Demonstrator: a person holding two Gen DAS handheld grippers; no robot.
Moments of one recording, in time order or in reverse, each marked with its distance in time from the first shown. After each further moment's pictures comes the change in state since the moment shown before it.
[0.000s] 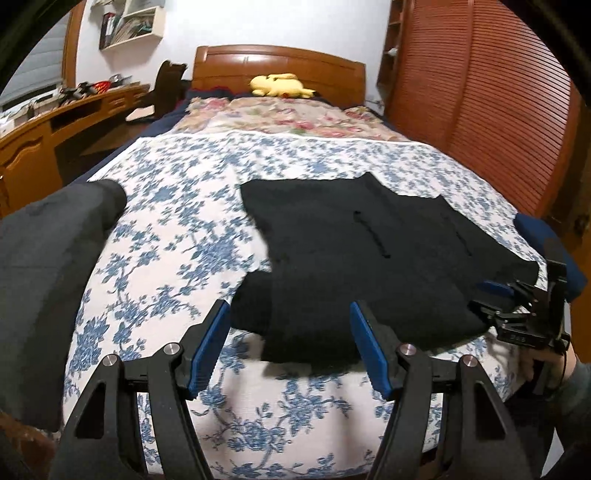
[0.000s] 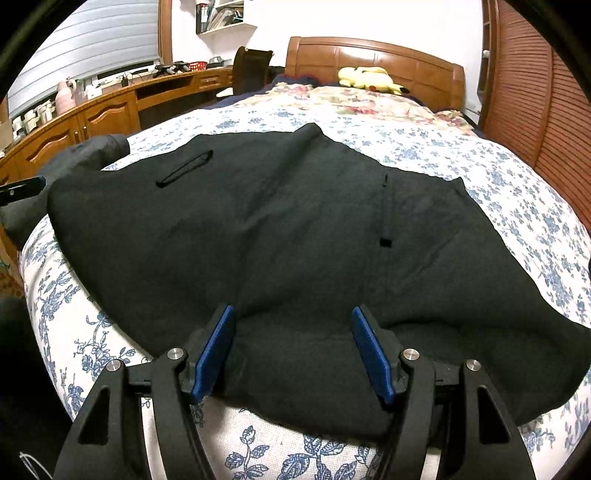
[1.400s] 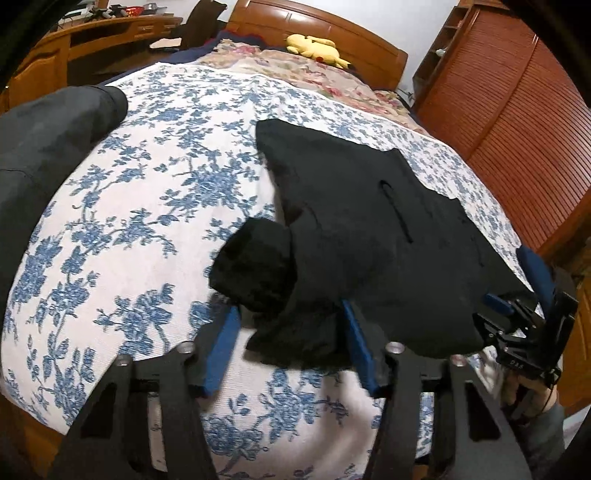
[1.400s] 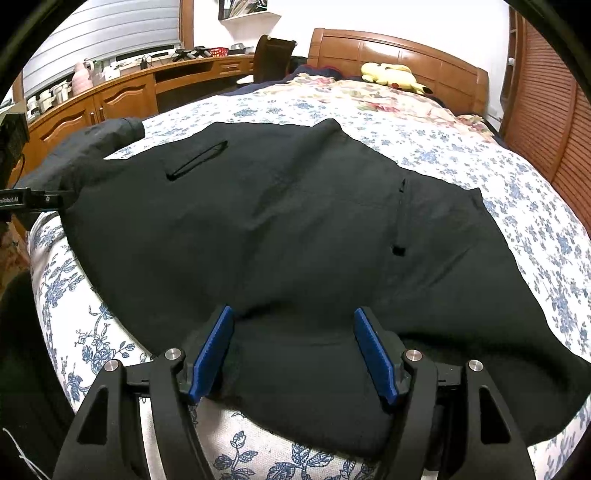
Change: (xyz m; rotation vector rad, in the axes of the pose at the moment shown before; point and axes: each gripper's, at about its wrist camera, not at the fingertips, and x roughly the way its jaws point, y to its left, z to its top) left arm 0.044 0.013 -0.018 -0.231 0.151 -0.073; right arm 0.001 -0.005 0.013 -0.076 0.047 0.050
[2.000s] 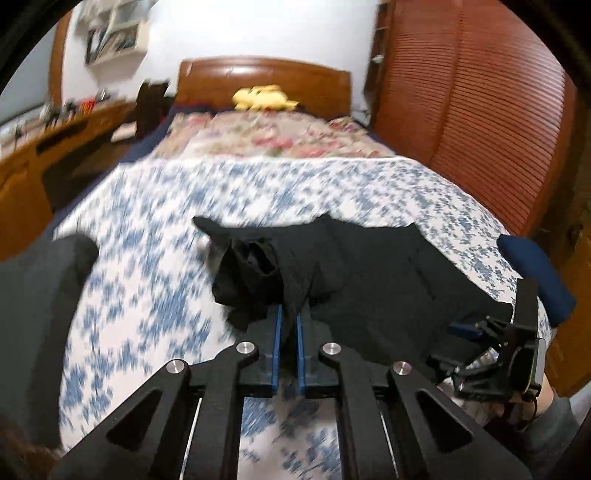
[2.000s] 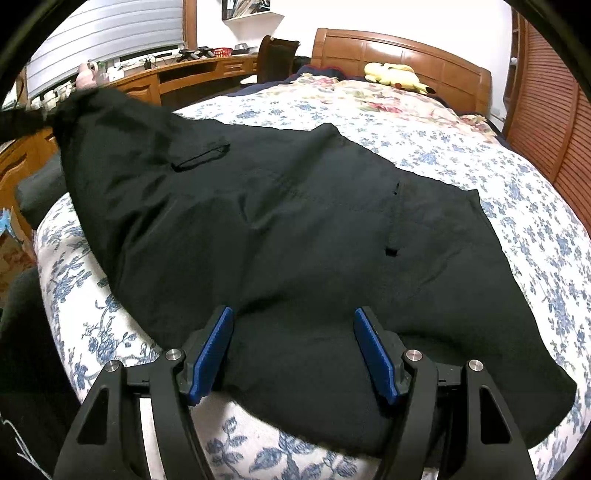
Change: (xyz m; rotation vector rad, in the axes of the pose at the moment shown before) left arm -0.061 -0.119 0.057 0.300 -0.189 0.042; right arm -0.016 -0.015 -0.001 -0.004 0.001 0.029
